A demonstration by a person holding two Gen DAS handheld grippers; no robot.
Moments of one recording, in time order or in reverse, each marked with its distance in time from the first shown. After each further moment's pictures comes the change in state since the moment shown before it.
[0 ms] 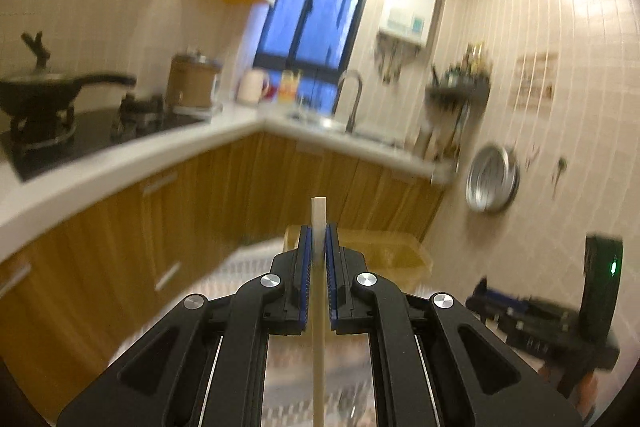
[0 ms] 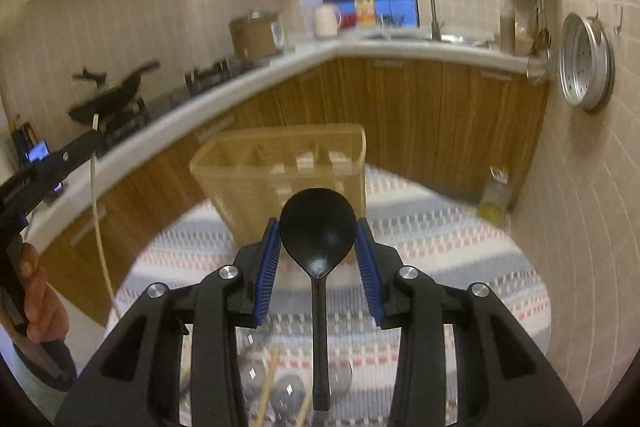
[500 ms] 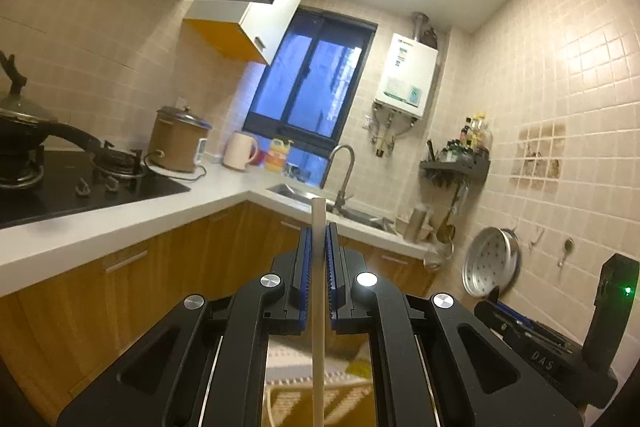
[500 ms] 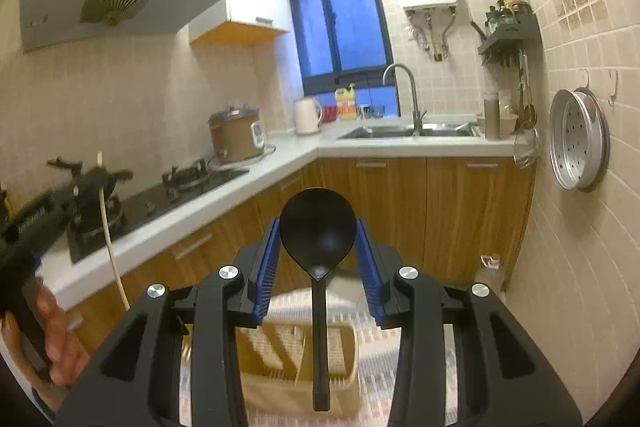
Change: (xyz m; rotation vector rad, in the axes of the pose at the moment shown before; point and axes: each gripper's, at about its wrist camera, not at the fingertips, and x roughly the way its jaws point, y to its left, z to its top) left arm 0.080 0.010 0.064 -0.059 -0.232 -0.039; right arm 0.046 0.000 0.106 0.029 -0.311 -0.075
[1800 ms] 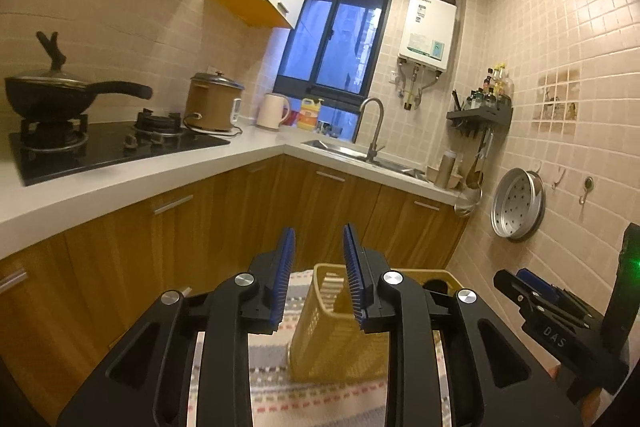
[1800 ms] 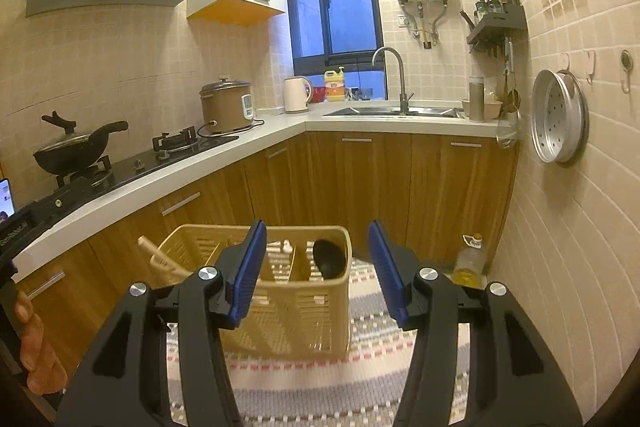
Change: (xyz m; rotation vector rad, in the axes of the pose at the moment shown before) left arm -0.077 0.023 -0.063 0.058 0.152 0.116; right arm -0.060 0.016 -0.084 -0.065 0.070 -0.064
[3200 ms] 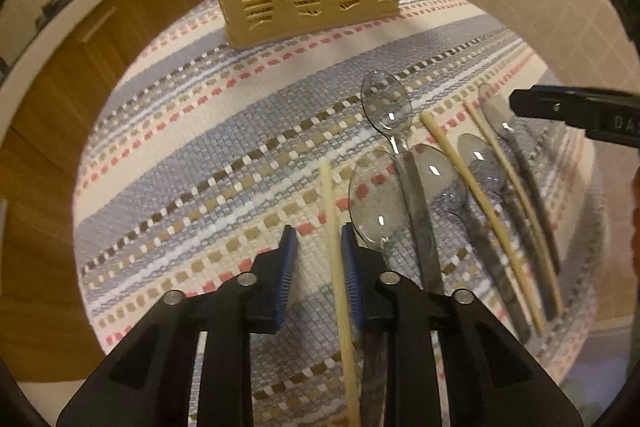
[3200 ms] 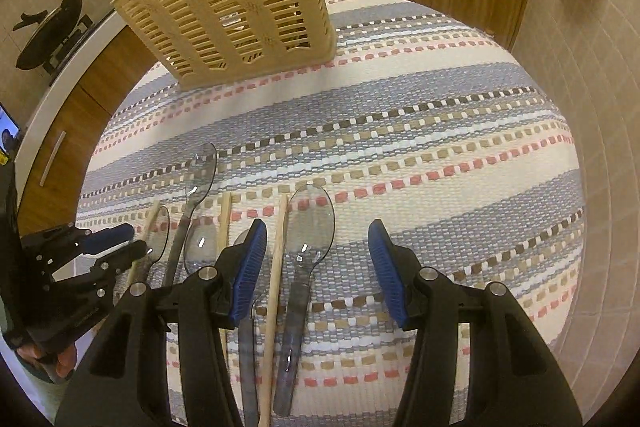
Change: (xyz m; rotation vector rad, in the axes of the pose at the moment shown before) left arm 0.011 -0.019 -0.175 0.407 0.889 -0.017; right arm 0.005 -0.035 -0.121 0.083 0.766 0.039
